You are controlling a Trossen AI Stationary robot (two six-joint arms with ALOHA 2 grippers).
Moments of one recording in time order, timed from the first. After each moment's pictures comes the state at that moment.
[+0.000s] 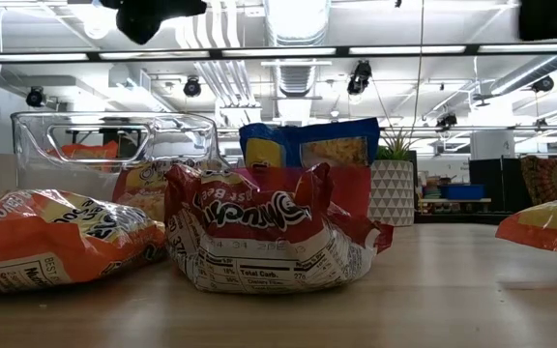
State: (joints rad) left arm -0.39 1.07 0.69 0.11 -0.45 -0.12; right arm 0.55 1.42 1.21 -0.87 0.03 1.21
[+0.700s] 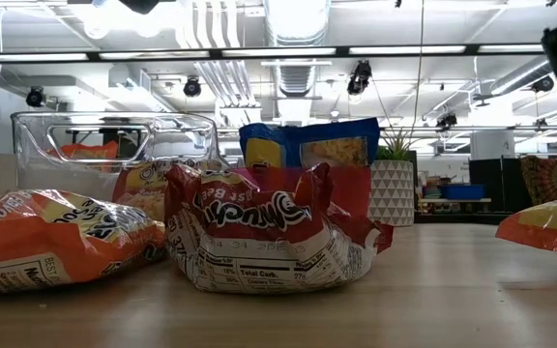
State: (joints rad) left arm -0.52 1.19 0.72 0.30 -0.46 -0.05; right arm 0.76 1.42 0.88 -0.87 0.08 1.58
